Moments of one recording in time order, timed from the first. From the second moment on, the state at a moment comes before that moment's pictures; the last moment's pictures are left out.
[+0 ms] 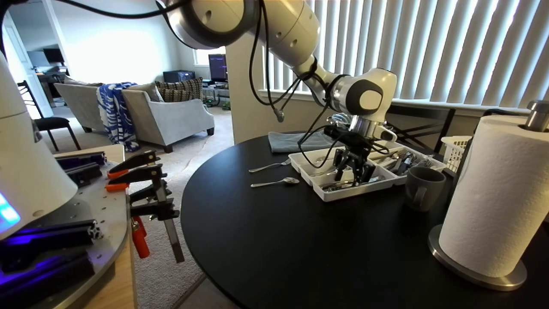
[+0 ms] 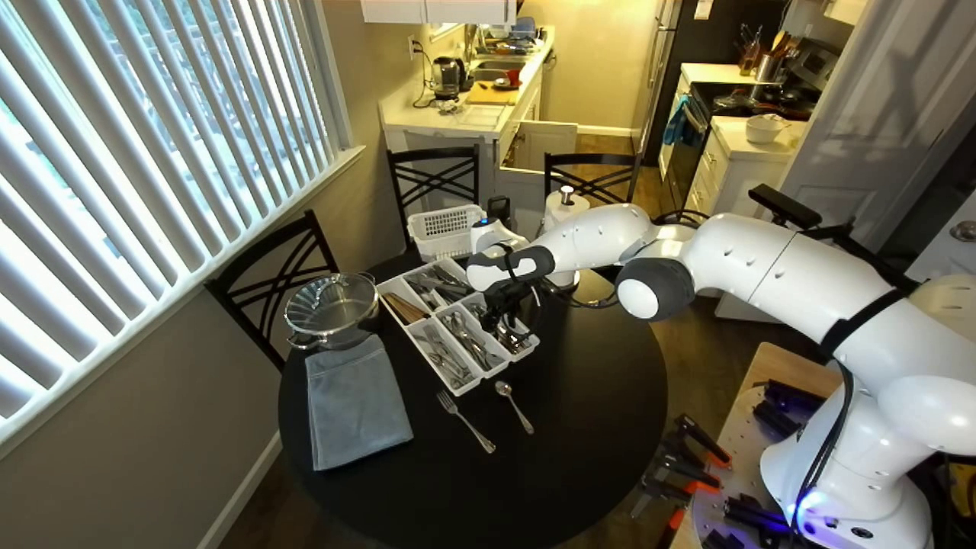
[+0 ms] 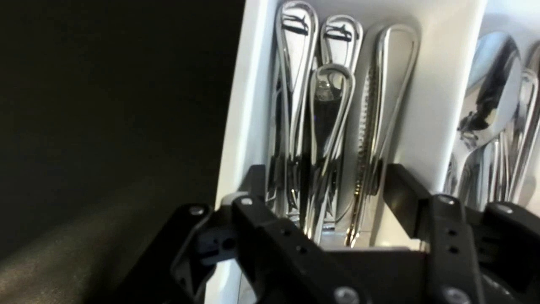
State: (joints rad) arm -0.09 1.49 -0.01 -0.71 0.02 1.99 -0.01
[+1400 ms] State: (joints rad) arm -0.12 1.47 -0.01 -0.69 0.02 2.02 -0.01
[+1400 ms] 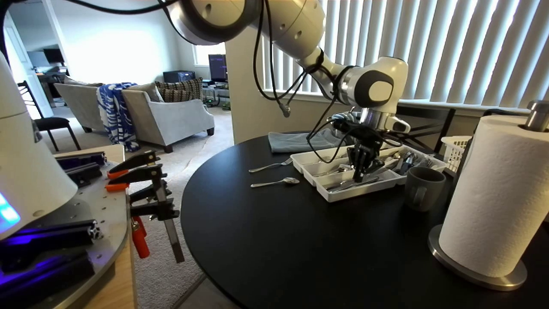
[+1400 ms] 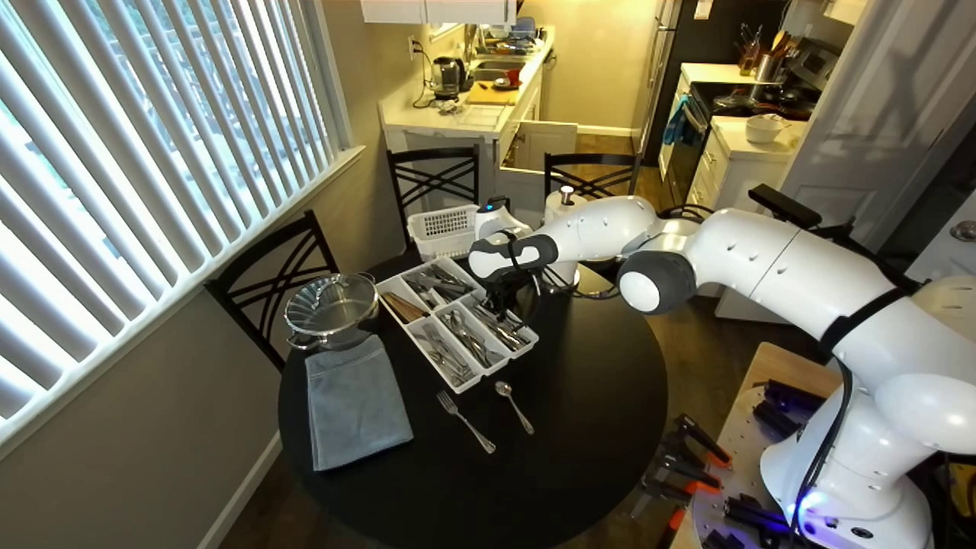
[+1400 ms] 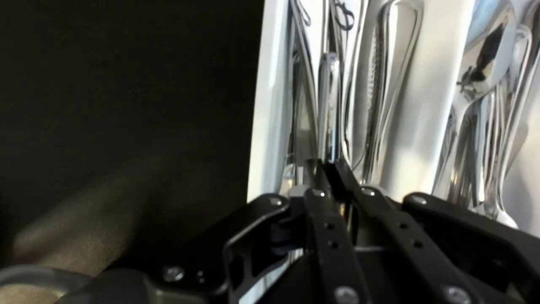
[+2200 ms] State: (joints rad) arm -0.13 1.32 0.03 -0.67 0.04 2.01 -0.02
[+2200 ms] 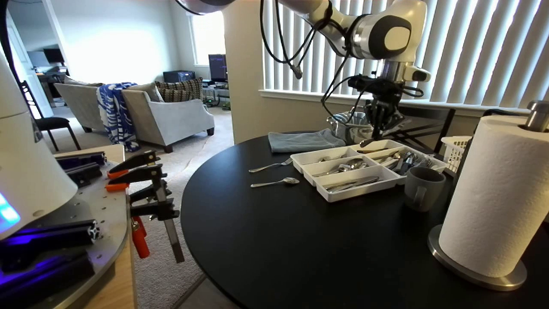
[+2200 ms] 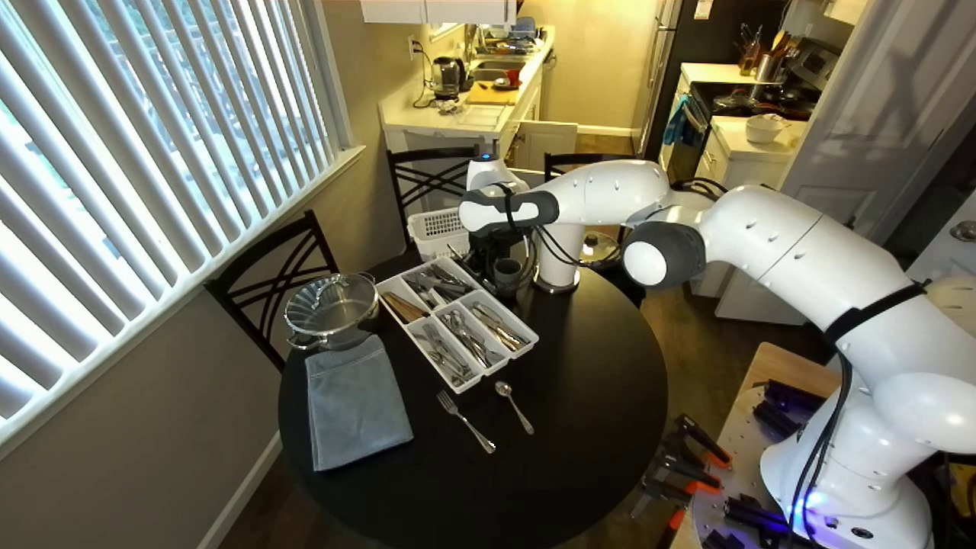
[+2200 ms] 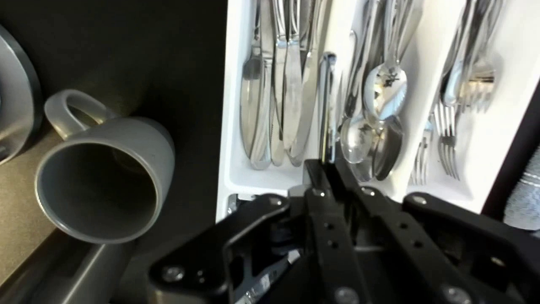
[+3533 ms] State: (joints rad) arm -0.06 1.23 0.03 -0.80 0.04 2.09 0.02
